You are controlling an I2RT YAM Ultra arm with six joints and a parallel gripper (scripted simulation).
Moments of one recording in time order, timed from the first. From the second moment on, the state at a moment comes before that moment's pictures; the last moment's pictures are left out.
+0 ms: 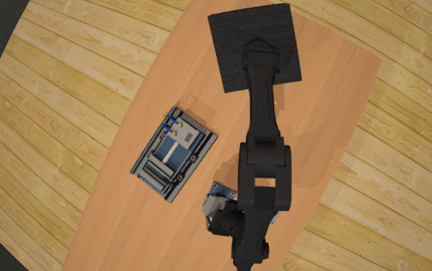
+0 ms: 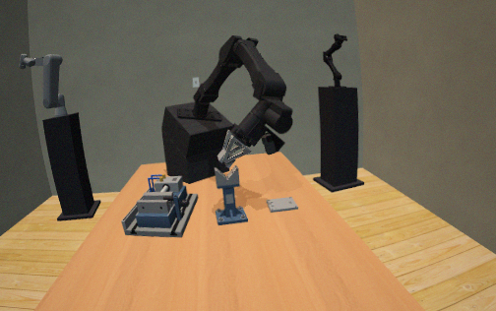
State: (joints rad) arm 0.19 2.07 1.84 -1.15 0.58 -1.13
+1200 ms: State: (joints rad) arm 0.20 2.13 1.84 -1.09 0.58 -1.12
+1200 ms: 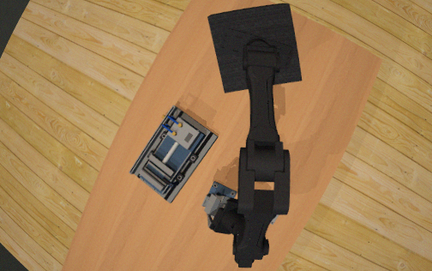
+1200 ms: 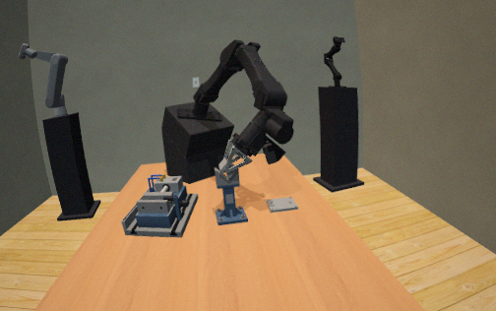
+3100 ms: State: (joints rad) arm 0.20 2.15 1.84 -1.08 0.61 -1.12
